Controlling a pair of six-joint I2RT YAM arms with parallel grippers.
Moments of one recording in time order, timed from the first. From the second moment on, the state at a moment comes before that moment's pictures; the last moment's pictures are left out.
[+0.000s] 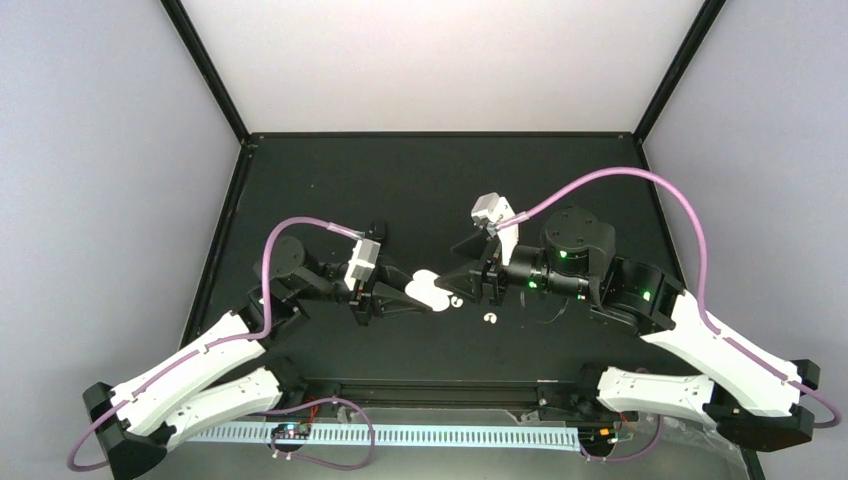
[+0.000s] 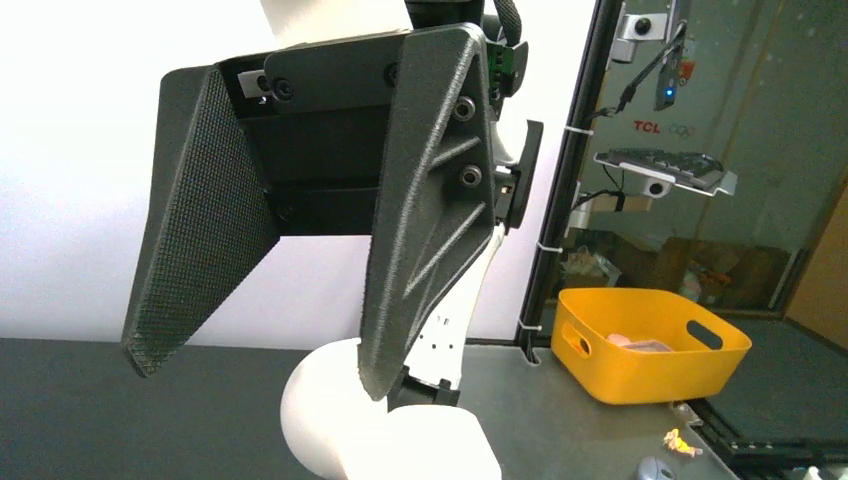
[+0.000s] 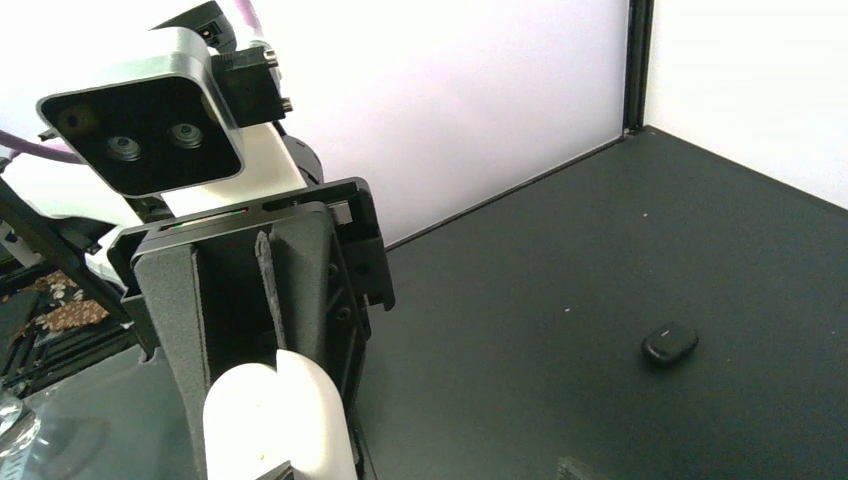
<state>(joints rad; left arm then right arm) -0.84 0.80 0.77 0.22 0.86 -0.29 1.07 0.97 1.31 -0.59 -0.15 0.23</state>
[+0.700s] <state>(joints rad) -0.80 0.63 0.59 0.28 0.67 -0.31 0.97 0.74 1.08 -0.56 0.04 0.32</state>
